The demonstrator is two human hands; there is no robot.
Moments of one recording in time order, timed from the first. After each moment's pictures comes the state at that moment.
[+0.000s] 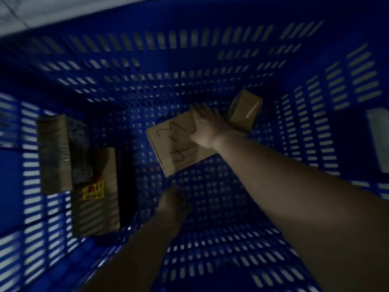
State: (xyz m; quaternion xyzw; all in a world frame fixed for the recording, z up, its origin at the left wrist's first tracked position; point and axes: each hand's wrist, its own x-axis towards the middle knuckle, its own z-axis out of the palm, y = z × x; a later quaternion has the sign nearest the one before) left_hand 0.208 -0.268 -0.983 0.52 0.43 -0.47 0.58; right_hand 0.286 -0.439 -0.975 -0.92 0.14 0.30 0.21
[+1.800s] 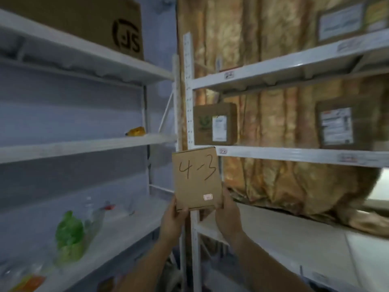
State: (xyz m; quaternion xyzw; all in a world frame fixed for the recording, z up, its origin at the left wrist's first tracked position) left_hand -0.049 -0.235 0.087 0.55 -0.48 -0.16 0.66; right_hand -0.192 -0.280 0.108 -0.68 0.35 -0.52 0.38
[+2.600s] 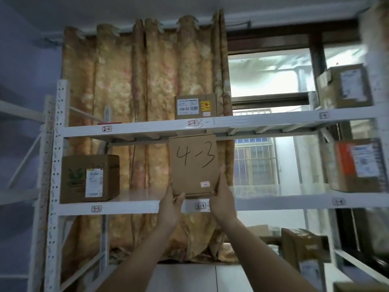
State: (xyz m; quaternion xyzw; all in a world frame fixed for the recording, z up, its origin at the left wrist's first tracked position) left_hand -0.366 -0.354 0.252 0.35 -0.67 -0.19 0.62; right_hand -0.502 -0.322 0.265 -0.62 0.40 -0.67 0.10
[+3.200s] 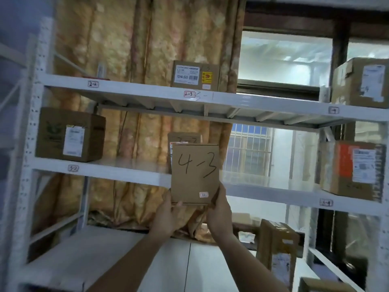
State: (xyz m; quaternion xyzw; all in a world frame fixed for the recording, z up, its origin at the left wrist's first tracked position) left_hand -0.430 -0.388 0.163 0.37 -0.67 -0.24 0.59; right_hand -0.569 -0.358 0.182 -0.63 0.44 -0.64 0.10
